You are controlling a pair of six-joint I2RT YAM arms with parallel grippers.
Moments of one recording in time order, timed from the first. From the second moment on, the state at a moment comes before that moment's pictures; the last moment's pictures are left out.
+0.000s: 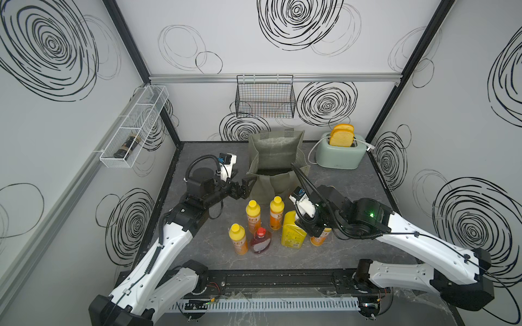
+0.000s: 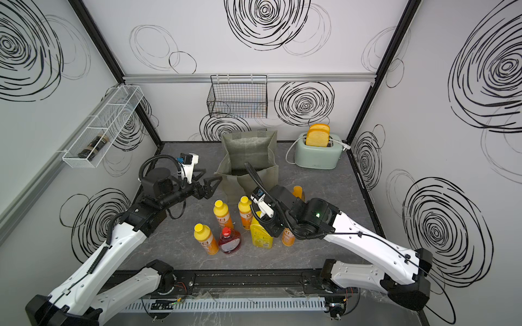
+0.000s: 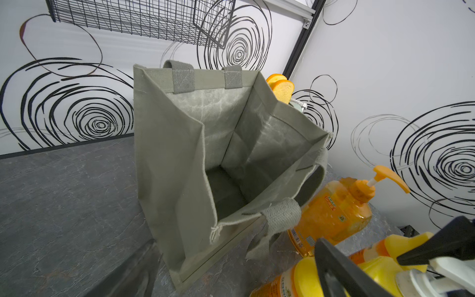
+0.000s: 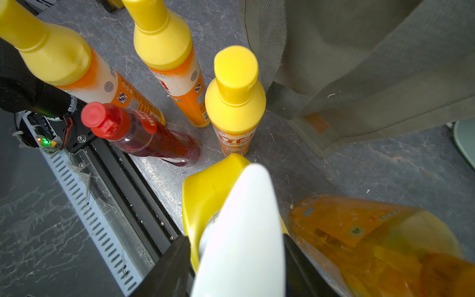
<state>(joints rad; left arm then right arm) -0.35 0.94 0.88 -0.22 0.34 -0.21 1.07 1.10 1.20 -1.01 0.10 0.13</state>
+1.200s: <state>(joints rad) -0.35 0.98 0.88 -0.25 0.33 -0.20 1.06 1.12 1.34 -1.16 0.10 0.10</state>
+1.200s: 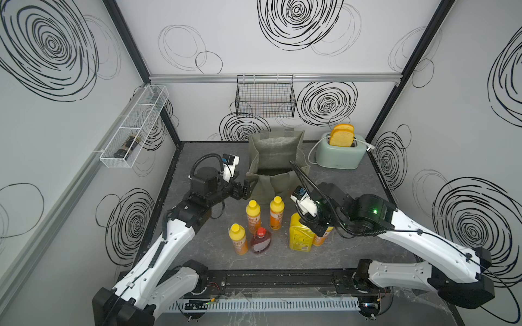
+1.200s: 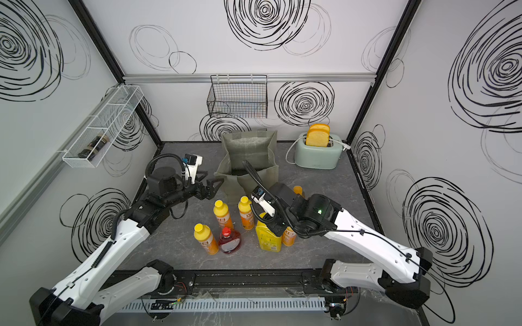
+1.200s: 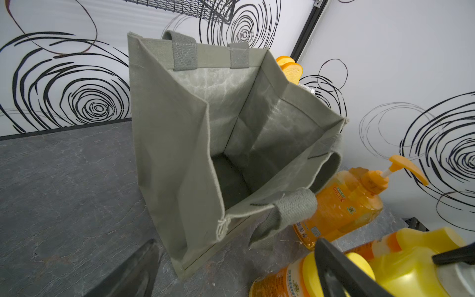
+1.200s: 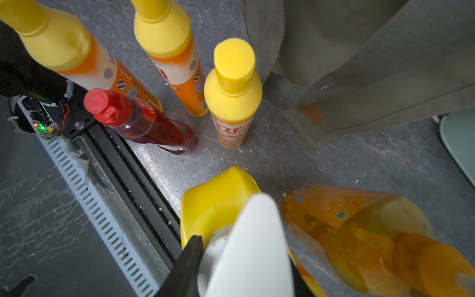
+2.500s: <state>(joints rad) -0.38 1.20 1.11 -0.36 0.15 -0.21 1.05 1.34 2.14 -1.26 0.14 -0.13</state>
